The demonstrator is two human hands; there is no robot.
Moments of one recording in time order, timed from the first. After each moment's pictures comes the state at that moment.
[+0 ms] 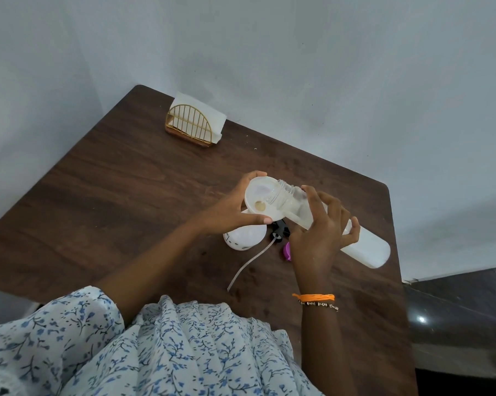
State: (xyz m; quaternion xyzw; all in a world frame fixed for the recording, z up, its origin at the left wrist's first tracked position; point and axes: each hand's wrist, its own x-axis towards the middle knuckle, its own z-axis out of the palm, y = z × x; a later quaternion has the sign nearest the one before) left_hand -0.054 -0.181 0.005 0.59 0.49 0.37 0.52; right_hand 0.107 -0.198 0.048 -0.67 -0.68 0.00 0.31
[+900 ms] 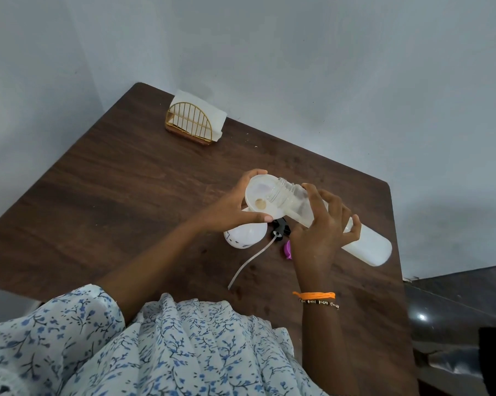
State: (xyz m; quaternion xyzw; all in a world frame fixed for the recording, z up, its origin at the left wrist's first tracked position) left_hand -0.054 -0.181 0.000 0.58 0.49 0.38 0.53; right_hand 0.108 -0.198 0.045 -0.66 -0.68 -0.01 0.31
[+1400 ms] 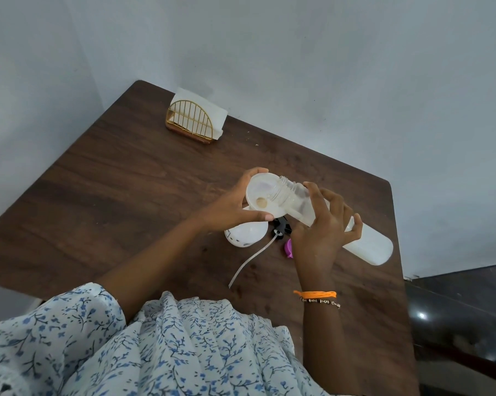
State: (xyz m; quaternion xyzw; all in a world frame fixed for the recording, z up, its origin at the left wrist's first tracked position) left_hand -0.054 -0.183 0.002 0.57 0.48 0.39 0.54; right_hand 0.107 -0.198 0.043 -0.66 -0.68 -0.01 0.32
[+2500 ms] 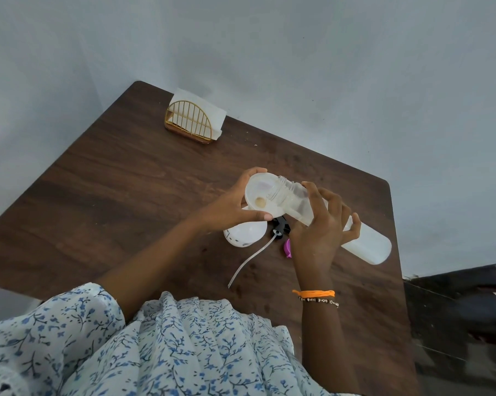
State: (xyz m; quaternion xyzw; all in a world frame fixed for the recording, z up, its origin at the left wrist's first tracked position) left_hand -0.051 -0.183 0.001 0.57 0.47 0.40 0.55; right_hand 0.109 -0.198 0.043 -0.66 -0.68 -0.01 0.32
